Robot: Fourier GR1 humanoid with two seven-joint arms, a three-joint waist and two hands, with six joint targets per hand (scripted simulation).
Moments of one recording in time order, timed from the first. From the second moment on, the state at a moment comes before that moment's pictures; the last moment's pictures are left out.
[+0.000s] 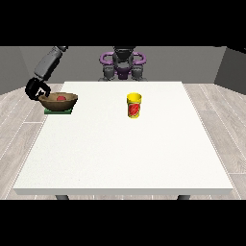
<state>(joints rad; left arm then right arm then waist) -0.47 0.83 0.64 -1.20 0.62 -0.40 0.04 -0.62 -0.71 -0.40 -0.40 -0.13 0.22 -0.25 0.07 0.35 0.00</state>
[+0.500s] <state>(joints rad) -0.48 0.85 0.64 -1.17 0.64 -0.41 0.05 -0.66 -0.78 -0.45 -0.35 -0.18 0.20 -0.12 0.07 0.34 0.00</state>
